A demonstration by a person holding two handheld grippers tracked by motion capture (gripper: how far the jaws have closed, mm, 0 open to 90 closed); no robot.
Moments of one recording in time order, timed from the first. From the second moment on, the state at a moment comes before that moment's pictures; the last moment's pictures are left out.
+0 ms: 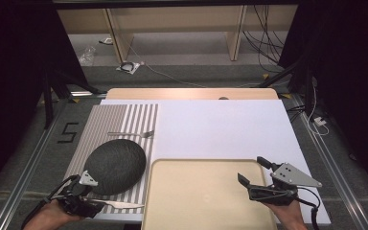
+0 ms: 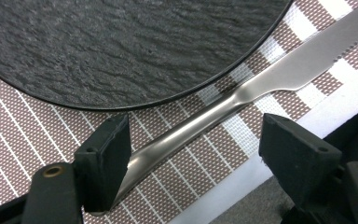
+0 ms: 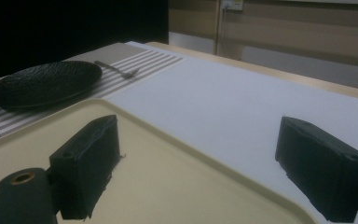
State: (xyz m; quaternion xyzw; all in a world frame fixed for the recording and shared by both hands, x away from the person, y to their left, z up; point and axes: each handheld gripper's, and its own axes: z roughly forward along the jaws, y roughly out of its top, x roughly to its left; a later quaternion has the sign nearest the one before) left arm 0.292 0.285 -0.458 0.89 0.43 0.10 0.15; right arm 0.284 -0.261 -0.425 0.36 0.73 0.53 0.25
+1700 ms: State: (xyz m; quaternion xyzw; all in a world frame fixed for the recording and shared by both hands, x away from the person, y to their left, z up) left arm 0.299 0.256 -0.461 0.95 0.30 0.06 0.05; right arm 0.285 -0.262 -0.426 0.36 0.73 0.53 0.25
